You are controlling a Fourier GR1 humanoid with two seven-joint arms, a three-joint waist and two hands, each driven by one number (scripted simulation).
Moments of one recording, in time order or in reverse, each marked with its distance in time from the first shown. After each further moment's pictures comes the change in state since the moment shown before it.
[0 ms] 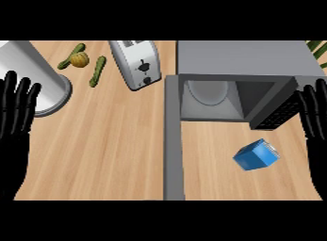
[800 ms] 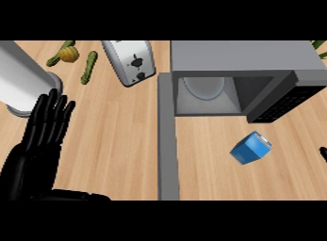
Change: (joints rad) left arm 0.097 -0.070 -0.094 0.055 0.086 -0.023 0.021; right arm 0.380 -0.094 -0.139 -0.076 -0.327 0.381 -0.181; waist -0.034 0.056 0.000
